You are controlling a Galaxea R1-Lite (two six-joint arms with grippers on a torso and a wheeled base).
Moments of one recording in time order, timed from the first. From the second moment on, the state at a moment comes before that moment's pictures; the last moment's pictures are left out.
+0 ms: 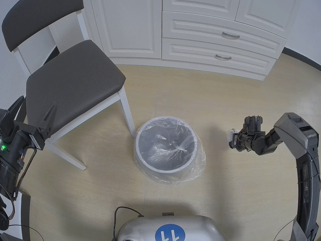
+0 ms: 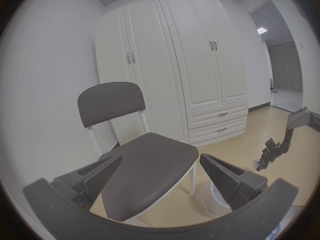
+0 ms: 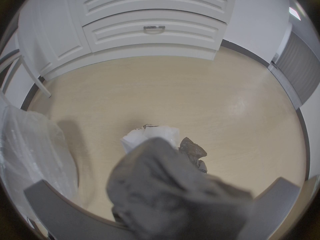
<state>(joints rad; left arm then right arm) -0.38 1.19 -0.26 -1.21 0.32 0.32 0.05 2.54 -1.43 -0.60 -0.15 0.10</state>
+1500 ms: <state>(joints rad) -0.38 1.19 -0.22 -1.21 0.32 0.37 0.27 1.69 -0.33 -1.33 -0.10 -0.61</state>
